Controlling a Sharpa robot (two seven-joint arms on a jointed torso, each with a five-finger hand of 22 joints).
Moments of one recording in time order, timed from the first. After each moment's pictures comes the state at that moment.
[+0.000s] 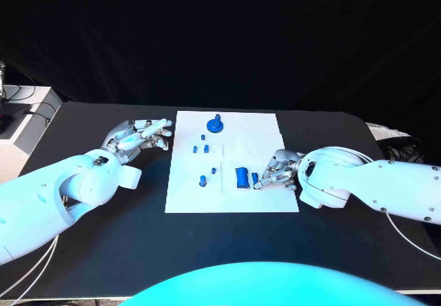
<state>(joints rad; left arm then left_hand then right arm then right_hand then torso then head) 0.92 -0.88 0.20 1.45 -0.25 -0.15 0.27 1.32 0.00 -0.19 0.13 0.15 0.98 0.14 0.07 0.06 1.05 0.09 0.47 0.11 1.04 0.04 0.94 0.39 0.11 1.10 0.04 0.26 1.20 1.11 -0.97 -0.12 1.73 -1.09 -0.24 -0.58 1.17 0.02 -0.08 -0.04 0.27 1.23 0.01 0.14 0.61 1.38 -0.06 0.90 1.29 1.44 -0.11 1.24 0.94 0.06 1.43 -0.12 0.77 1.31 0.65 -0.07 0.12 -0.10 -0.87</state>
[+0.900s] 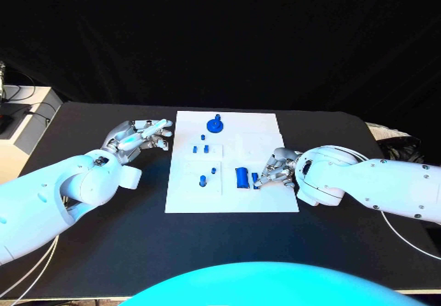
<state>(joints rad) 0.92 -0.88 0.20 1.45 -0.25 -0.15 0.27 1.32 0.00 -0.19 0.13 0.15 0.98 0.14 0.07 0.06 1.05 0.09 0.47 0.11 1.04 0.04 0.94 0.39 0.11 1.10 0.04 0.25 1.20 1.11 -0.94 -0.12 1.70 -1.10 -0.25 -0.60 1.20 0.03 -0.07 -0.07 0.25 1.23 0.01 0.14 0.61 1.38 -0.06 0.91 1.29 1.44 -0.11 1.23 0.93 0.06 1.43 -0.12 0.77 1.31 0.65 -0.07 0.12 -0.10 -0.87</state>
